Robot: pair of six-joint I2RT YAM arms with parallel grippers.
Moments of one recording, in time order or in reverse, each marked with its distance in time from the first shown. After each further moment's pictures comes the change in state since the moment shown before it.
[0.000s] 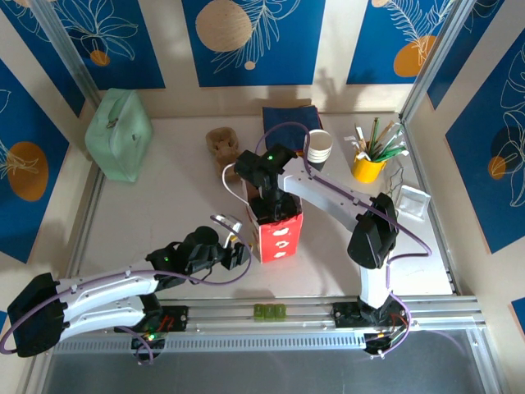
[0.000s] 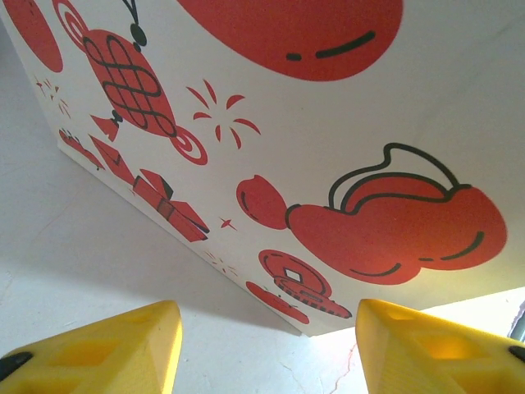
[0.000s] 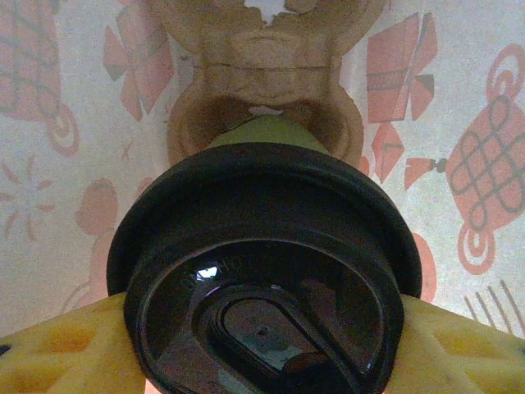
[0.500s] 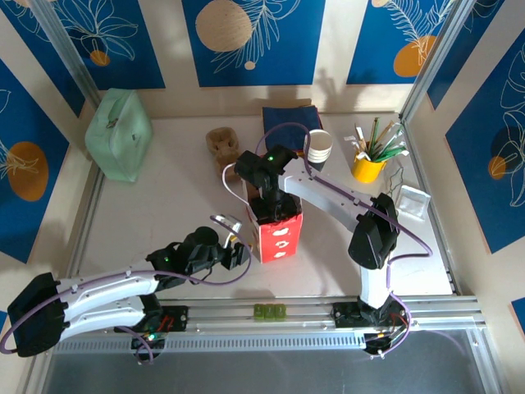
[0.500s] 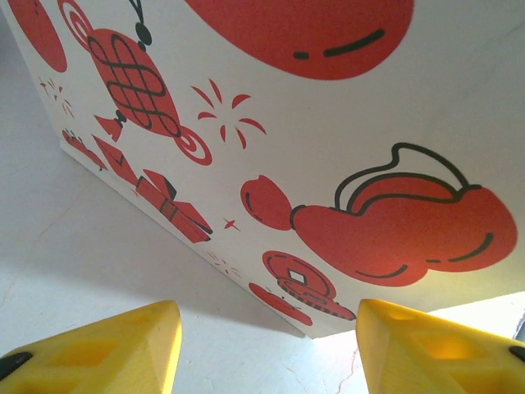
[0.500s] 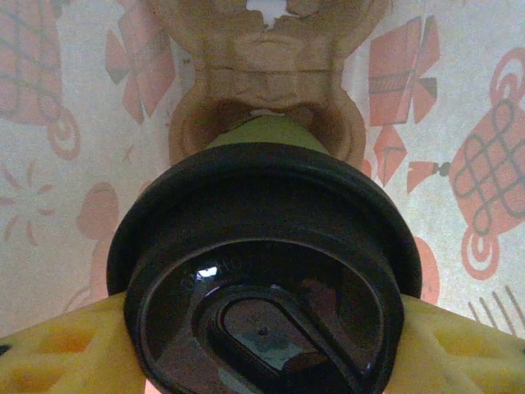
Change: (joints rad) left arm 0.000 0.005 -0.005 0.016 -0.006 0.002; right arm 0.000 -0.007 -0.013 0.014 0.000 0.000
